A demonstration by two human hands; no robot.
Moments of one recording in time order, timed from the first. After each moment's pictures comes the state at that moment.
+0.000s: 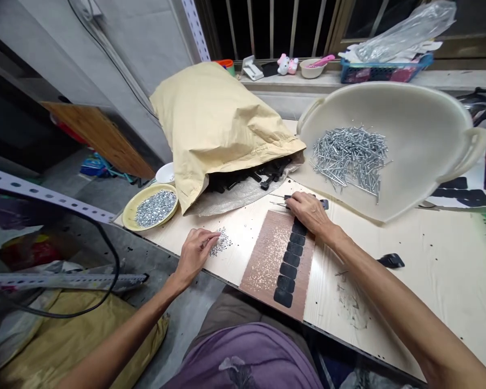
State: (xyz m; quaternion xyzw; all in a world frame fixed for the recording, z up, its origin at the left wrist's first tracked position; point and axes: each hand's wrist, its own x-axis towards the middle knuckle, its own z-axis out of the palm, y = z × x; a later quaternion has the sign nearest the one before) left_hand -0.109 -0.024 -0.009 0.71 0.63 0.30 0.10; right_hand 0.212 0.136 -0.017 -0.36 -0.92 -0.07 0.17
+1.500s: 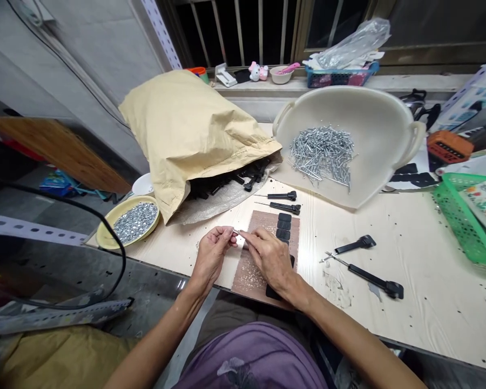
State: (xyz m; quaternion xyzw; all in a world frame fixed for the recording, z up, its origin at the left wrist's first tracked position) left_hand -0.015 0.003 0.008 0.33 0.50 0.57 0.57; right_hand 0.142 0.002 0.015 -0.45 -0.82 0.17 0.32
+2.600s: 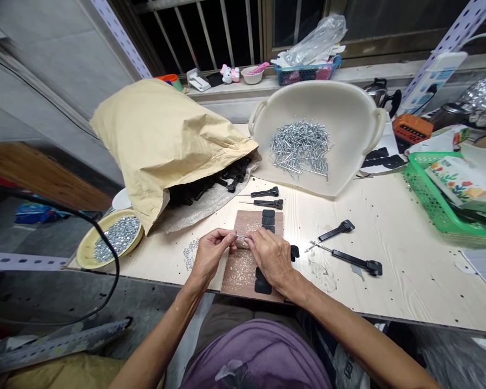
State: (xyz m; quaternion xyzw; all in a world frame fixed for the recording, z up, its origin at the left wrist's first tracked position) left_hand 0.006 0.011 0.008 0.43 0.52 0.47 0.57; right_hand 0.171 -0.009 0.010 -0.54 -0.79 0.04 0.28
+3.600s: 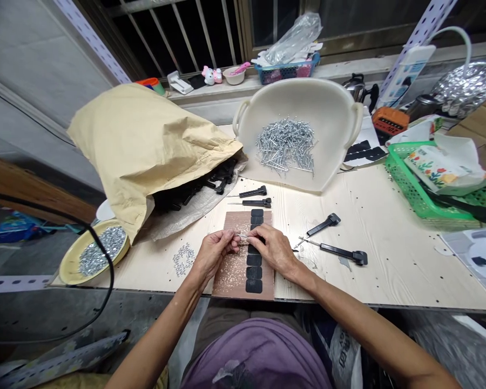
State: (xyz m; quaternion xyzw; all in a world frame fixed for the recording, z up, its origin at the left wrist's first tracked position) left_hand 0.031 0.022 0.004 0.38 0.48 0.41 0.68; right_hand 0.212 0.006 -0.002 -0.52 -0.72 0.30 0.35
